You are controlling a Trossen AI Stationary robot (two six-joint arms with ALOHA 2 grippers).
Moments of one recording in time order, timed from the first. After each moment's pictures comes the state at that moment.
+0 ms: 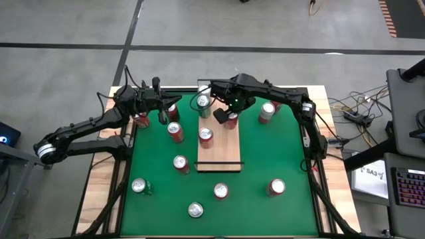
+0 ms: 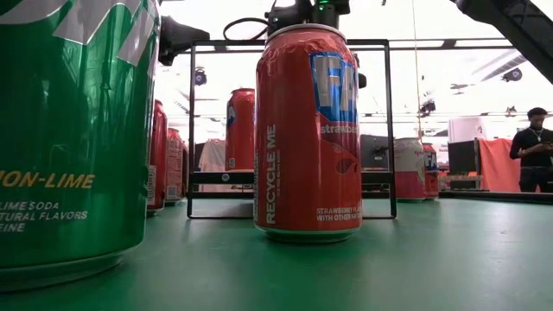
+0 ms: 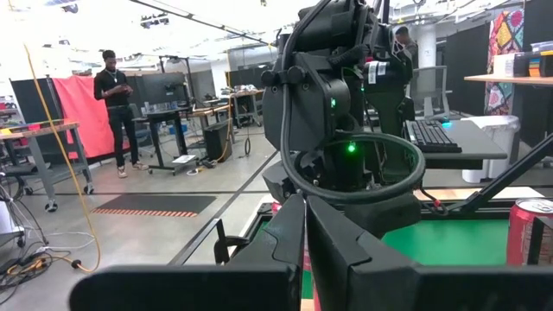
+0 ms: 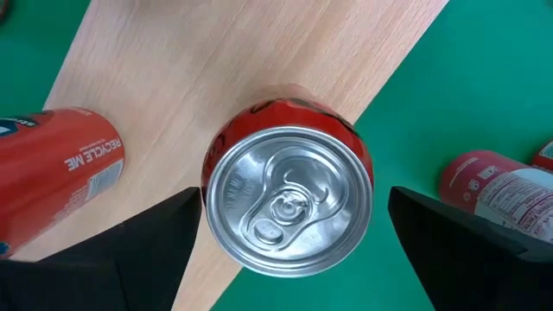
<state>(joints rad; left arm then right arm) 0.64 0.88 0.53 0.48 0.43 0.10 -0.33 2.09 2.12 -1.48 0.00 0.63</state>
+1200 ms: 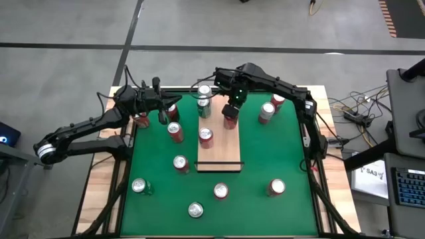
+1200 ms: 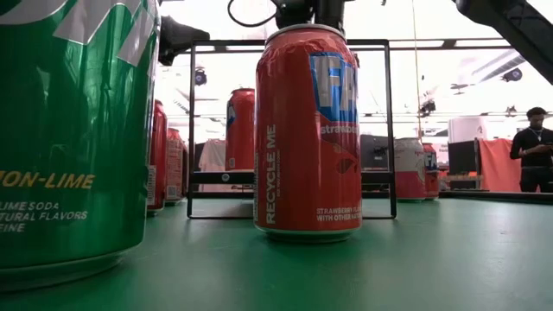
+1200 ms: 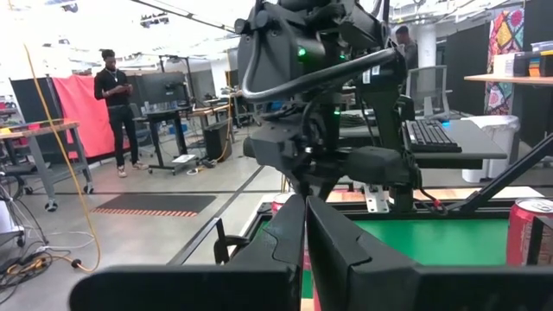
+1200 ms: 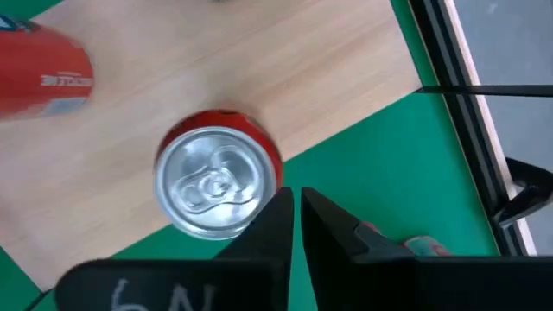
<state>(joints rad) 0.64 0.88 0.53 0.48 0.43 0.10 -0.39 2.09 2.27 -1.57 0.06 0.09</state>
